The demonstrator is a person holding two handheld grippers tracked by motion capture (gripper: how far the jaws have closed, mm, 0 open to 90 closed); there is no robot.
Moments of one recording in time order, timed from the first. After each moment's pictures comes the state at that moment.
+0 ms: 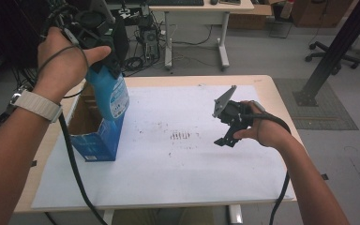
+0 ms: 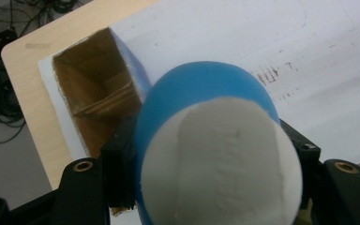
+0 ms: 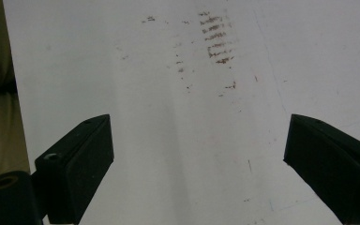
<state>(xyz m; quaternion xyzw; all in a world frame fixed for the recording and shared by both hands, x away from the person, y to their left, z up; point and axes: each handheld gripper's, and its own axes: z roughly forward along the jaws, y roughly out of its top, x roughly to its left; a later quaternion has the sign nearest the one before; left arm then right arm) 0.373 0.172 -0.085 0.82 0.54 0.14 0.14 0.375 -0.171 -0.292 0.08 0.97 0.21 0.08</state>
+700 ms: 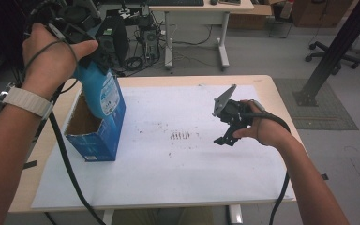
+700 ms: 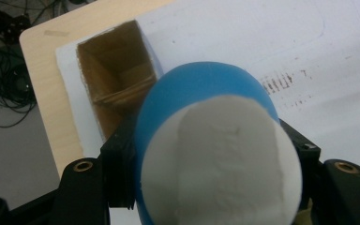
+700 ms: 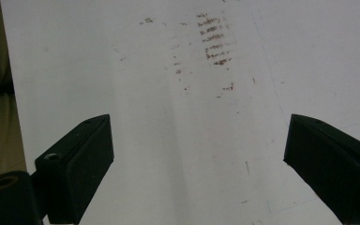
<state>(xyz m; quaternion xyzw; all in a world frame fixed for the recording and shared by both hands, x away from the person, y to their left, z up) 0.374 0.192 -0.080 0.79 0.57 0.15 0.14 0.378 -0.171 -0.292 0.08 0.97 0.21 0.08</state>
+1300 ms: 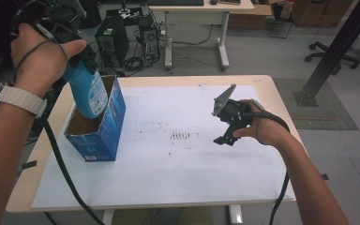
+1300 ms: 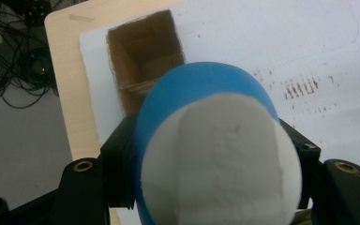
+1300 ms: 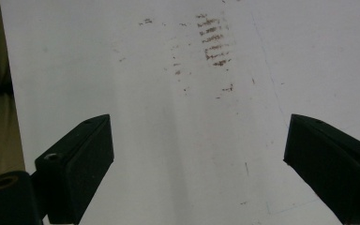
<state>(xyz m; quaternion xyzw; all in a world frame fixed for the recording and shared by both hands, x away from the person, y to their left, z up) 0.380 0.215 -0.083 0.77 0.61 0.16 0.13 0.379 -0.171 -0.292 0.08 0.97 0.21 0.08</state>
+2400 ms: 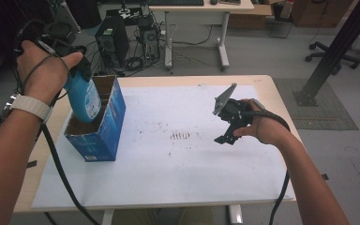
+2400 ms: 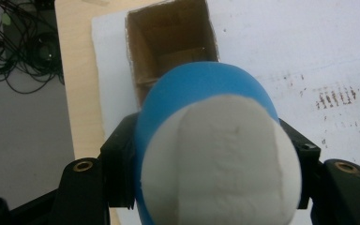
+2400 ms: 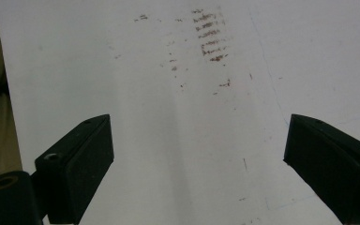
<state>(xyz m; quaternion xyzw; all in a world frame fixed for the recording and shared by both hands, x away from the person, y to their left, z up) 0.397 0.240 -0.127 0.75 0.64 0.16 0.11 0.383 -0.174 -0.294 0.09 0.97 0.21 0.07</state>
